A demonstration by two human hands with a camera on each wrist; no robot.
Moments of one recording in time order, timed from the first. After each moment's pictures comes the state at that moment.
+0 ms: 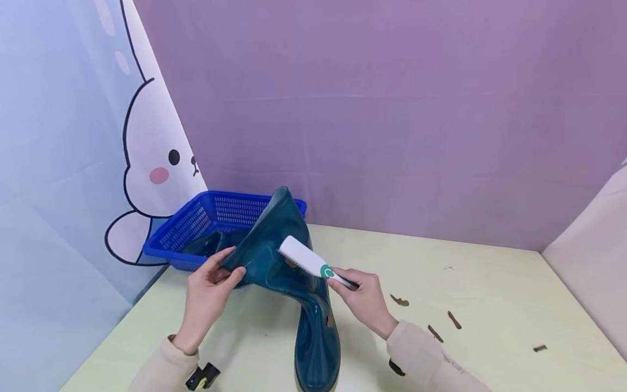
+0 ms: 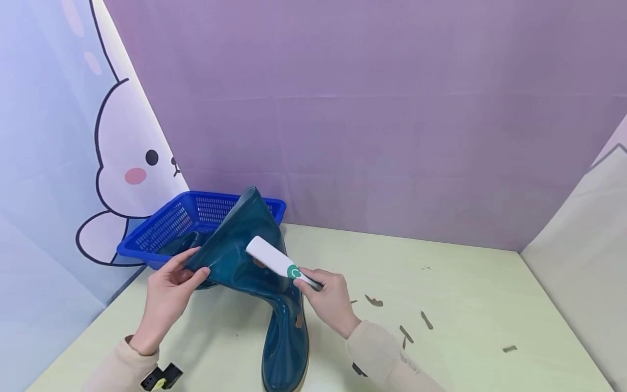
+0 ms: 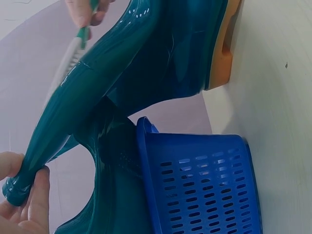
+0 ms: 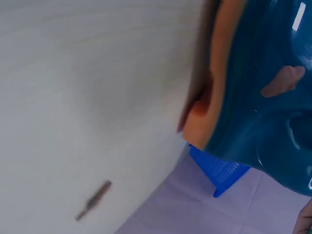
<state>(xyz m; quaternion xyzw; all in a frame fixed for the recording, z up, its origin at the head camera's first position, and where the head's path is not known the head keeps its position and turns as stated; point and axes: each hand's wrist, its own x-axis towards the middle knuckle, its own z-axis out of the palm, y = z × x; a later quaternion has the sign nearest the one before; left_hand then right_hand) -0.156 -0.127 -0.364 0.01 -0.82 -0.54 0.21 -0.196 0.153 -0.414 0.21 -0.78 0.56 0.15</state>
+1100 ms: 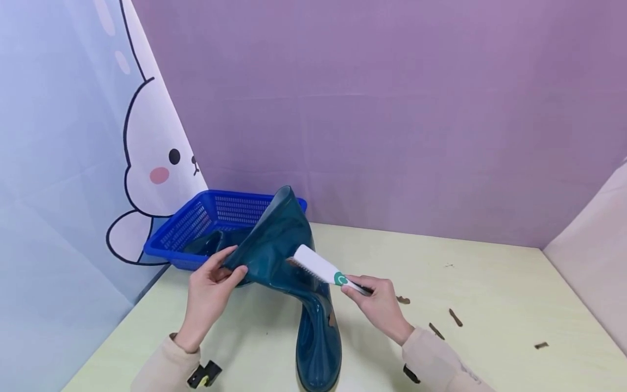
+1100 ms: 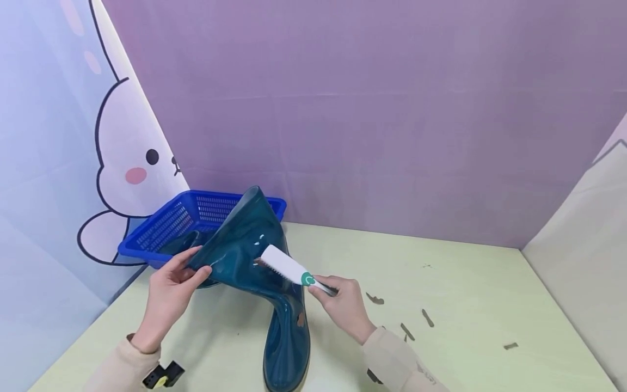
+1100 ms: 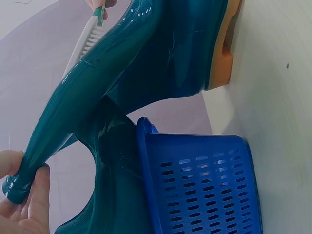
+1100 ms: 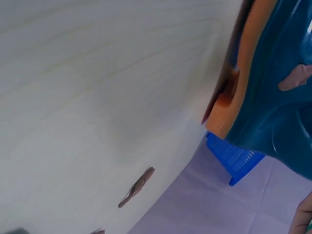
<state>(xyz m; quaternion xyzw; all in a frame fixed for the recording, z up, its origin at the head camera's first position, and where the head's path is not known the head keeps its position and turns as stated) -0.156 -0.131 -0.364 0.00 -0.82 -0.53 0.20 -0.186 0.171 -0.420 0.14 -0.81 0.56 0.09</state>
